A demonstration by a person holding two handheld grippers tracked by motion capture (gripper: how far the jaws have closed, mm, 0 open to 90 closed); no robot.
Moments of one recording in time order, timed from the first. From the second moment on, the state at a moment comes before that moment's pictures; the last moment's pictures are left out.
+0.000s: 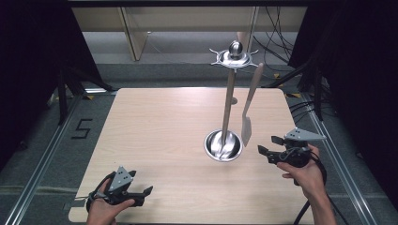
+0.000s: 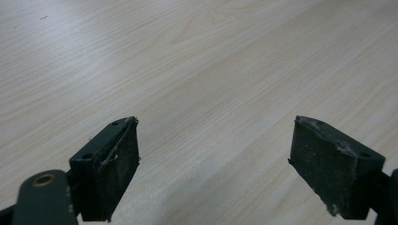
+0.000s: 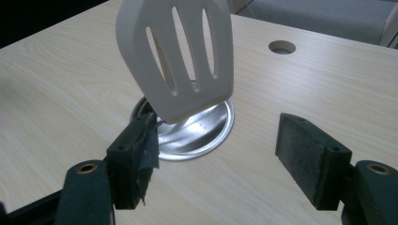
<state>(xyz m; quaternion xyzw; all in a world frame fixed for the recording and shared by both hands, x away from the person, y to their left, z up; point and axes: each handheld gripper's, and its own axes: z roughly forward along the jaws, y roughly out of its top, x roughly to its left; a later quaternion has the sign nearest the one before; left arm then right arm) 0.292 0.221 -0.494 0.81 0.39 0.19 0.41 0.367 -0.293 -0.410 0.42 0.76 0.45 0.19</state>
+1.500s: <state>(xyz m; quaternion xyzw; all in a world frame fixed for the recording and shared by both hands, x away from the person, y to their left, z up) 0.292 0.220 -0.495 0.80 0.39 0.19 0.41 0.337 -0.304 -0.450 0.43 0.77 0.45 0.16</state>
